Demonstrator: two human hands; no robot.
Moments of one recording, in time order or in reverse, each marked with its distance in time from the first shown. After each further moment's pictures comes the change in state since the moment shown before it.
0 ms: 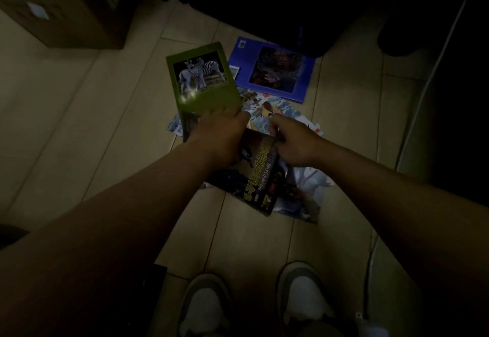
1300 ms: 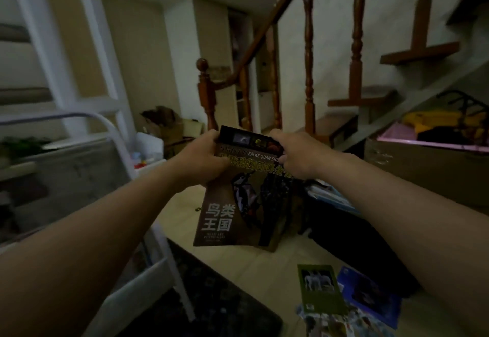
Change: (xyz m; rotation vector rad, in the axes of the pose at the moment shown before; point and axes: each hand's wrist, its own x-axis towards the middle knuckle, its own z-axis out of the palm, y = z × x) left_hand -0.491 -0.064 -0.494 -0.798 0.744 -0.432; right_hand -0.315 -0.583 -0.141 -0.522 0.391 -0.741
